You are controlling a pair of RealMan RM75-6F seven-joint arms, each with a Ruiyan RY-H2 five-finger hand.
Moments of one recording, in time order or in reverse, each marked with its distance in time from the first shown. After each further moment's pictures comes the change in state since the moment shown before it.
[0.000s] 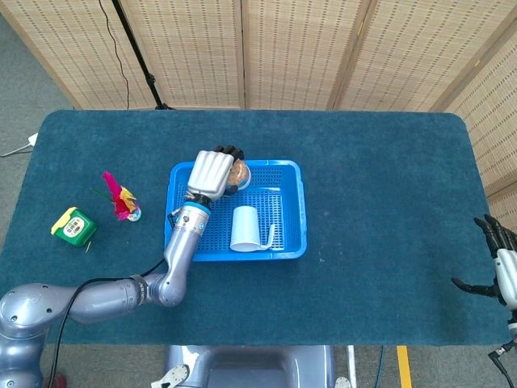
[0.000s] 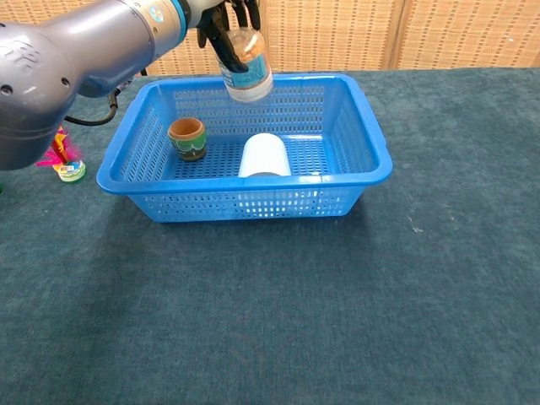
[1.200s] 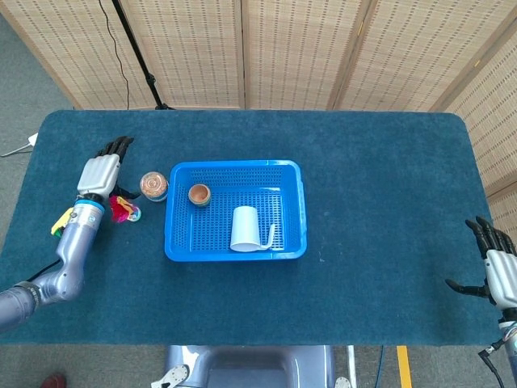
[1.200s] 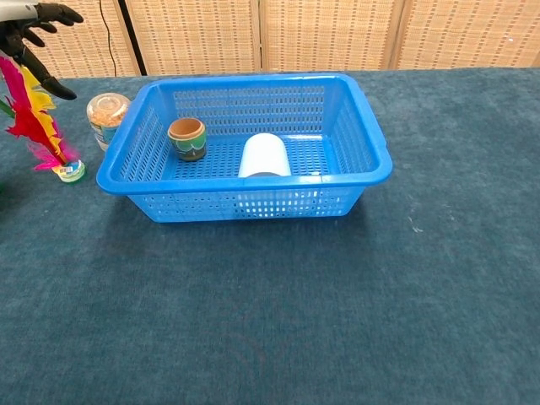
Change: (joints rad) left arm 0.351 0.384 0.089 -0.050 0.071 -0.250 -0.426; right arm 0.010 -0.027 -0.004 -0.018 0.023 -0.004 -0.096
